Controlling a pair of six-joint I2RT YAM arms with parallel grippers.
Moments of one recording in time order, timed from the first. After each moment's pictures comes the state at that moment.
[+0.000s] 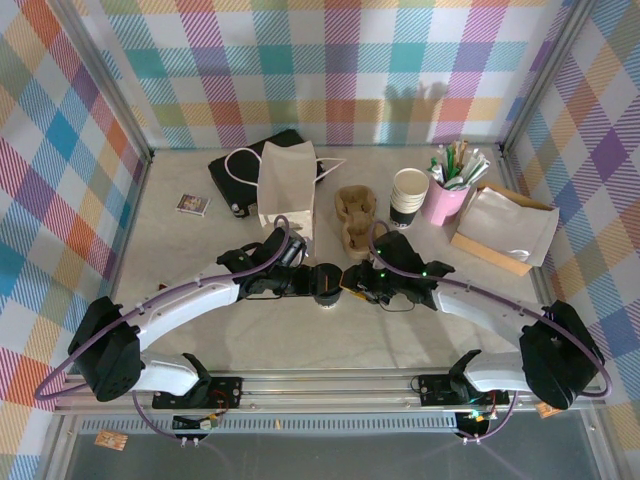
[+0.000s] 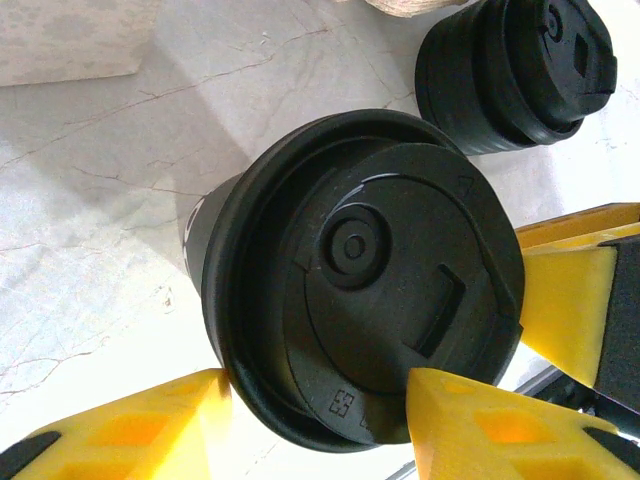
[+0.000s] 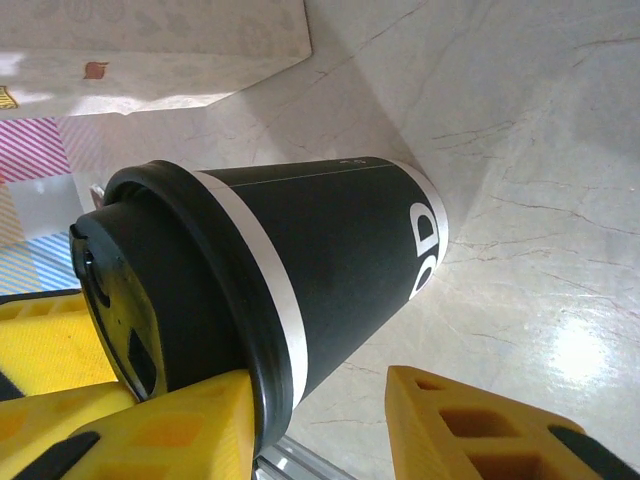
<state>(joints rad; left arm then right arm) -0.79 1.34 0.93 -0.55 0.19 -0.74 0.71 1.28 0.69 -0.28 -0.38 1.07</state>
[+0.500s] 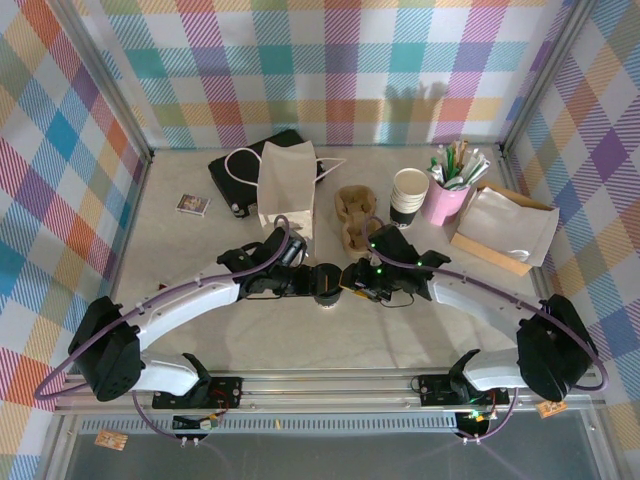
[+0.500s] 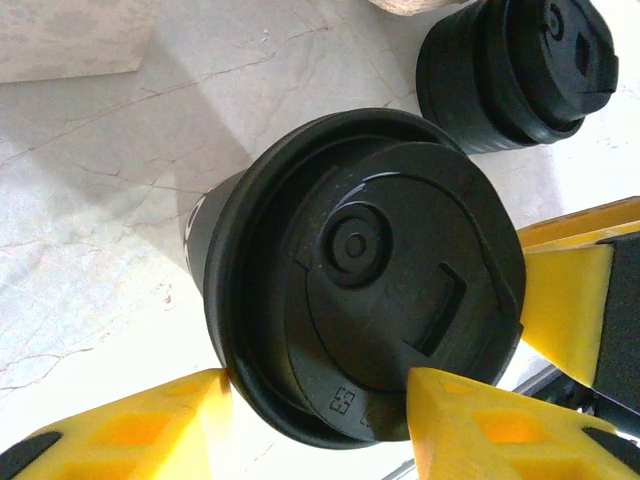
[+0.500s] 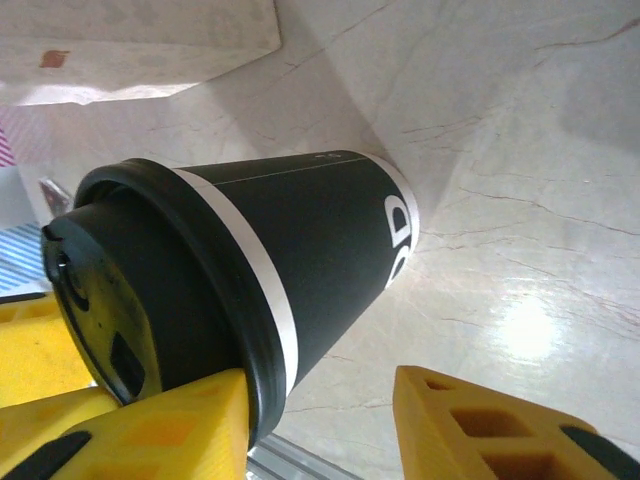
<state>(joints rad) -0.79 1.35 0.95 -0.57 0.18 -0.74 0.71 1.32 0.82 -0.47 -0.35 1.01</state>
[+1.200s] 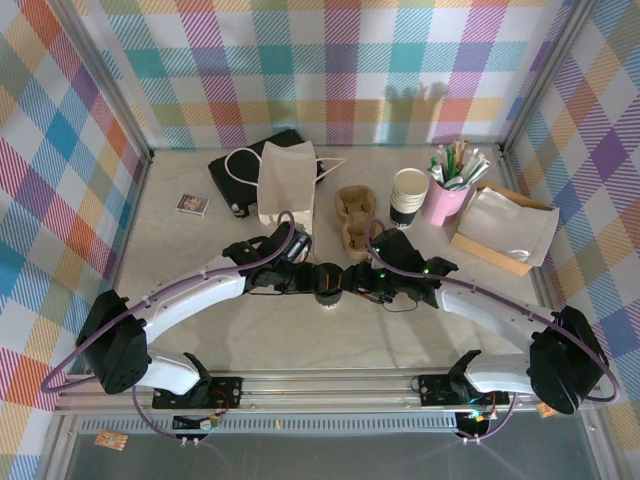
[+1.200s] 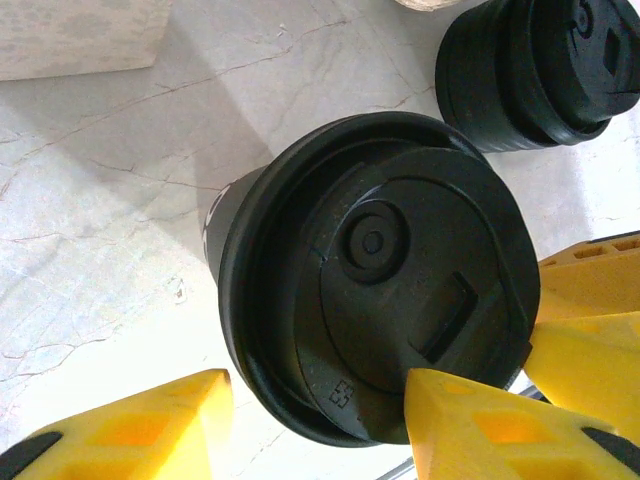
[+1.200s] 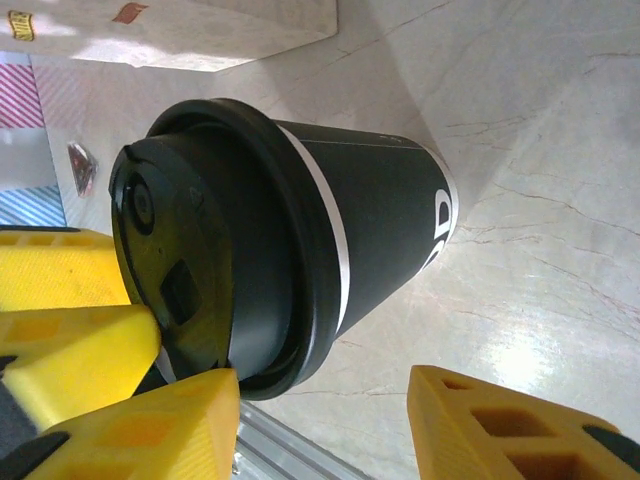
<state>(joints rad) -0.79 1.40 1.02 -0.65 0.17 -0.74 0.73 1.24 0.76 -0.40 -0.36 0.94</state>
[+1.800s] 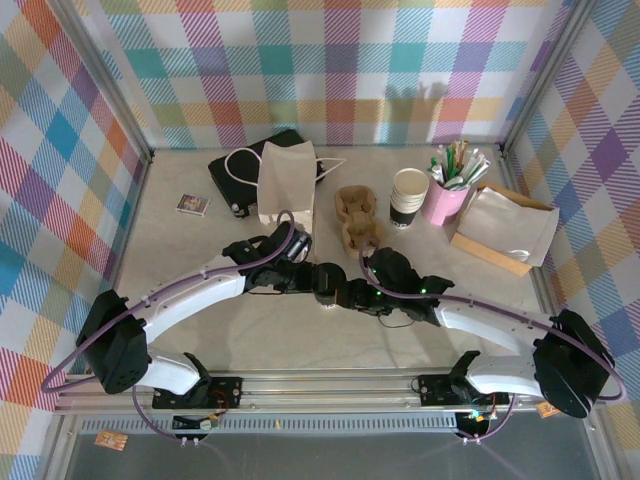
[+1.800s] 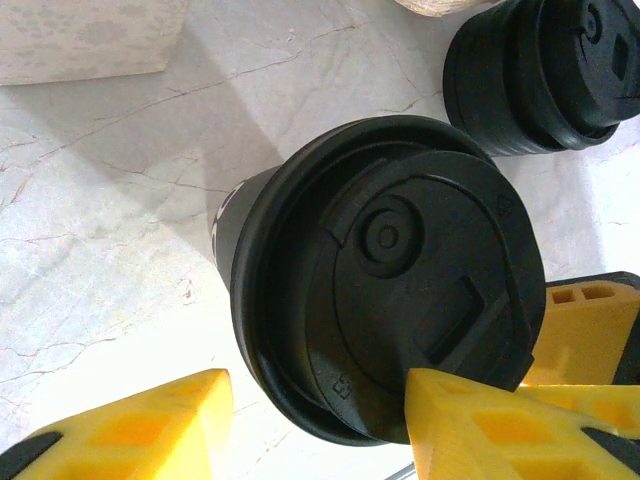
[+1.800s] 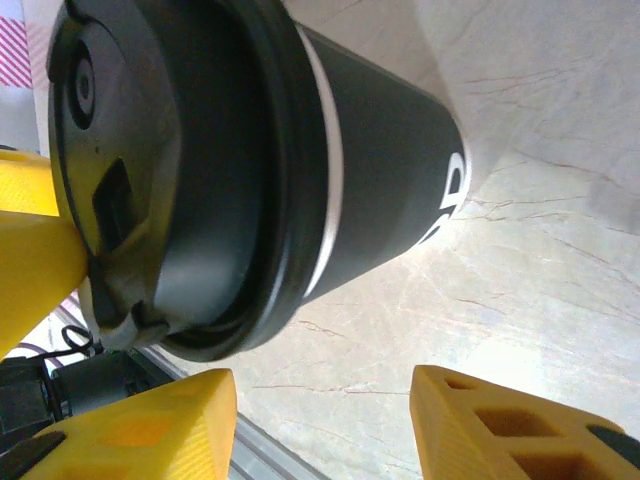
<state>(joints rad) -0.79 1.40 1.03 -0.66 0.16 -0.74 0.82 1.18 0.62 -0.25 -0.28 0.94</state>
